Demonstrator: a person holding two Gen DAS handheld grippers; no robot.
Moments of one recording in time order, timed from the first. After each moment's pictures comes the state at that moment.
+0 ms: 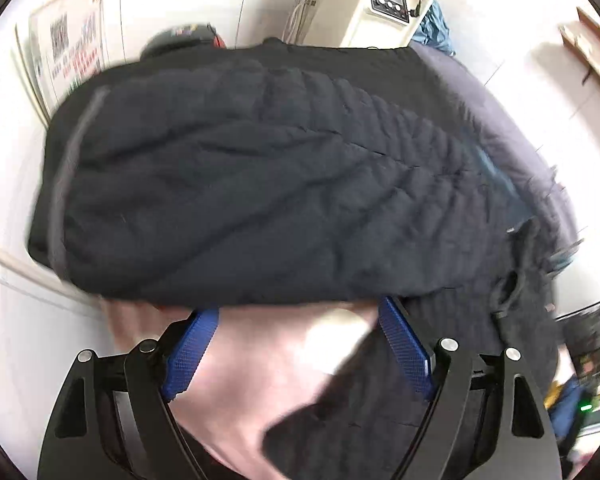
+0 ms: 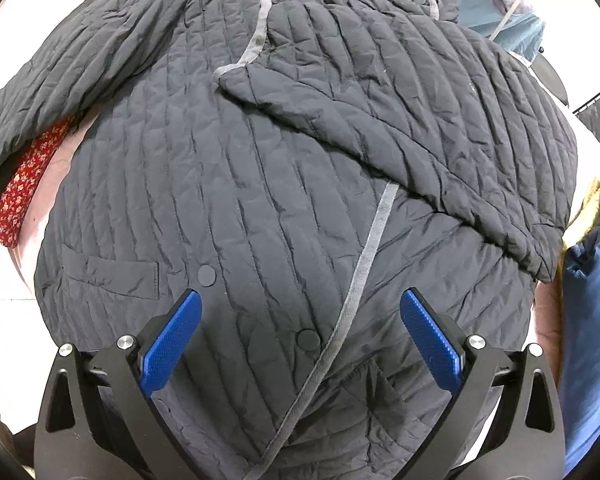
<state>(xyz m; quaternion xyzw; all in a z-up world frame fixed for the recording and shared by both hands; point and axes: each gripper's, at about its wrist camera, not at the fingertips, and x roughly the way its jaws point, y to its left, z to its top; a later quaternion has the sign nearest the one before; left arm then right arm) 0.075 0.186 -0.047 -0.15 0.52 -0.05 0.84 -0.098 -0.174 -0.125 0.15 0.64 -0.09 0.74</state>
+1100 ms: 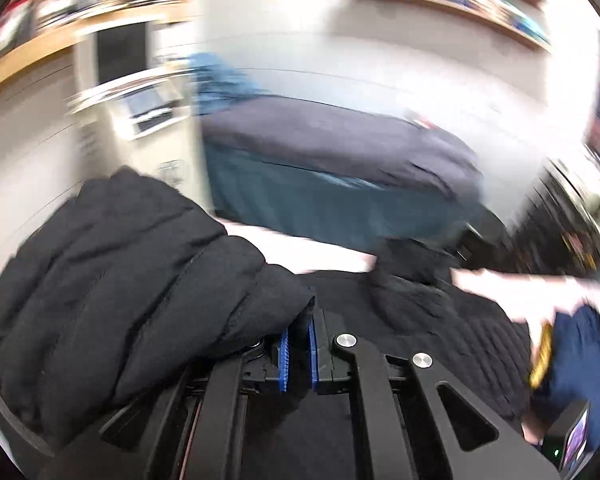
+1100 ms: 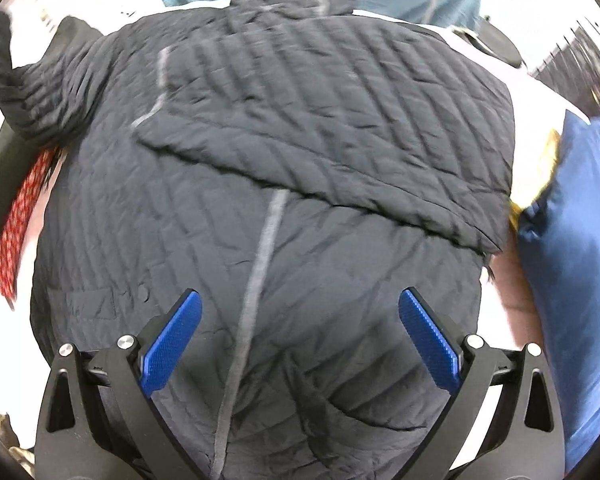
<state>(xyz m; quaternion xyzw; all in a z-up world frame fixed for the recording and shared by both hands) 0.115 -0.110 0.068 0.11 0.34 -0.32 0.88 -0.161 -0.248 -0.095 0.22 0.60 -0.19 0.74</state>
